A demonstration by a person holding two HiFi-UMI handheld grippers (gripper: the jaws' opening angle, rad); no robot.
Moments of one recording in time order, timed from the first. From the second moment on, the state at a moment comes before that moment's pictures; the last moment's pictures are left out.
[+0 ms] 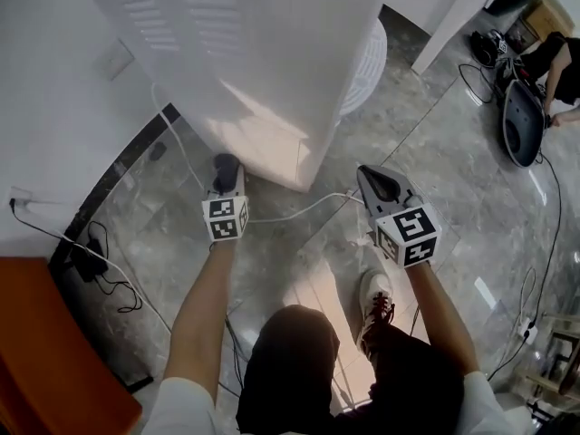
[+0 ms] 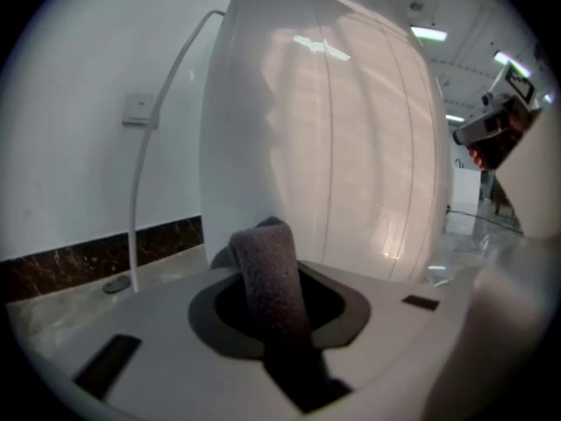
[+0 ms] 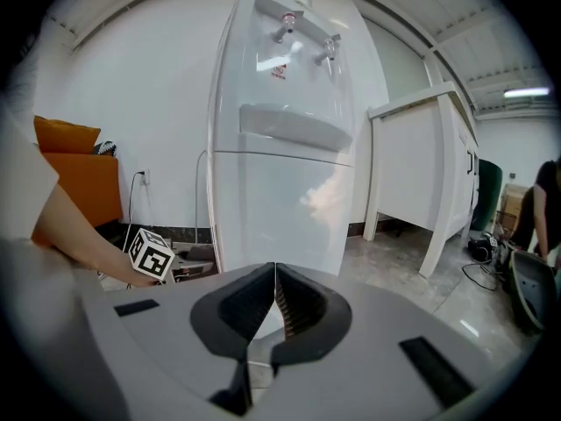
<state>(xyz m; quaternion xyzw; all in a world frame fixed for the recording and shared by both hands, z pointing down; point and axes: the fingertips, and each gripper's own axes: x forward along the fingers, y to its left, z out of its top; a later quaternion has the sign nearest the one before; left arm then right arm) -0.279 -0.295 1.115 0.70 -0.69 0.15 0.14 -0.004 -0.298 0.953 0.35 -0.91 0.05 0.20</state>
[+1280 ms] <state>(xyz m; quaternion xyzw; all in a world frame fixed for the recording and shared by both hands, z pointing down) -0.022 -0.256 0.879 0.91 -0.38 0.15 0.03 0.081 -0.237 0.795 0.39 -0.90 0.04 0.19</state>
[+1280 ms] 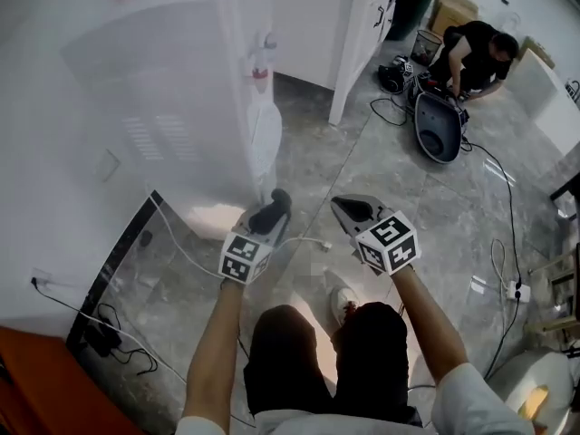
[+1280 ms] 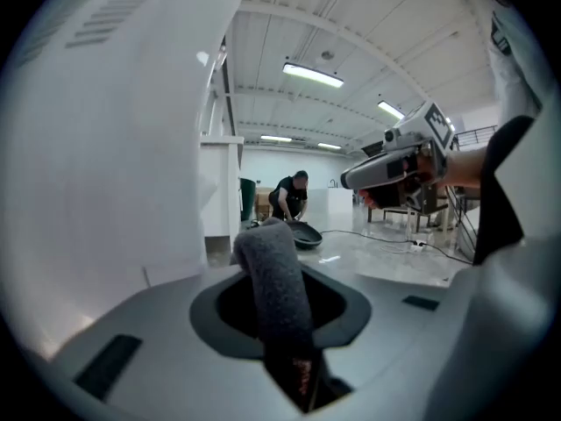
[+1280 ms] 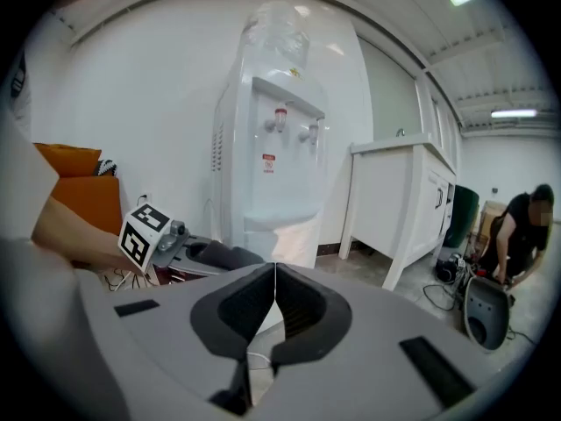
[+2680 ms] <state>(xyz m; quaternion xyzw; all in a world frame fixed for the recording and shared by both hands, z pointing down) 0.020 -0.237 0.370 0.89 -0.44 0.10 -0.08 0.168 -0.256 0.355 0.43 -0.89 -0.03 0.15</state>
